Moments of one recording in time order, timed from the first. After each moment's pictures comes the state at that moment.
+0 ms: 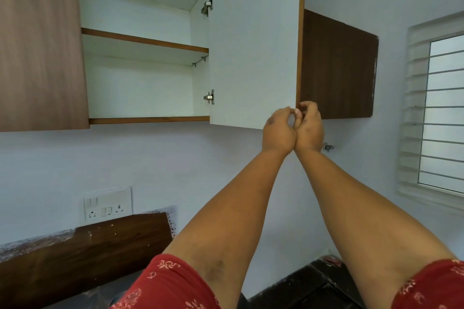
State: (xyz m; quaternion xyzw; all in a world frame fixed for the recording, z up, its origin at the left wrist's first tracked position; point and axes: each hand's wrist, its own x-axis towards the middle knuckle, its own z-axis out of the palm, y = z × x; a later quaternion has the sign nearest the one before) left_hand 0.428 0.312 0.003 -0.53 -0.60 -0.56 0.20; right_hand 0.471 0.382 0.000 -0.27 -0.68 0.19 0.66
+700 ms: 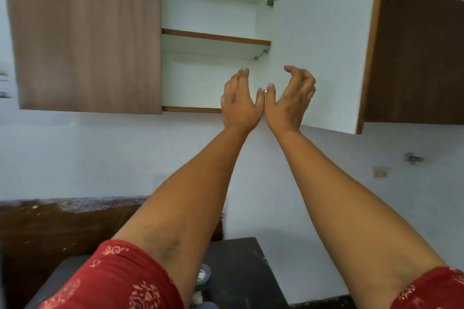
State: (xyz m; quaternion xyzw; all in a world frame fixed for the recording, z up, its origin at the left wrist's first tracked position) left_hand 0.307 0.182 0.034 -0.33 -0.66 -0.49 0.47; right_hand 0.365 0.256 0.038 -0.07 -0.65 0.19 0.73
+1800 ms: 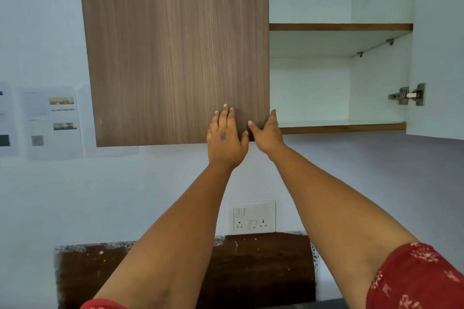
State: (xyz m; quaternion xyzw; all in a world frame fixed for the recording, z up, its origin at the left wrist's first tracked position) left_hand -0.059 -0.075 0.002 -0.27 -0.80 -0.28 0.46; right_hand -0.027 0.040 0.032 -0.08 -0.78 0.48 0.40
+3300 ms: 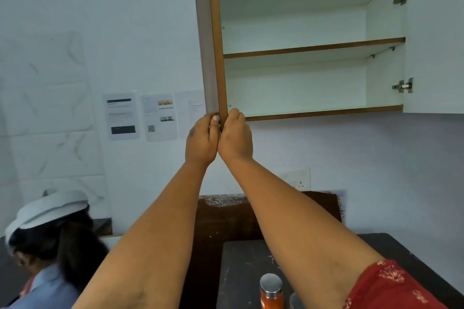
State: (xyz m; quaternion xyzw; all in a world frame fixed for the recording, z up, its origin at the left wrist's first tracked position) left_hand 0.231 -0.424 -0.002 -0.30 -0.72 -0.42 0.46; right_hand 0.272 -0.343 0.011 0.00 -0.79 0.28 0.55
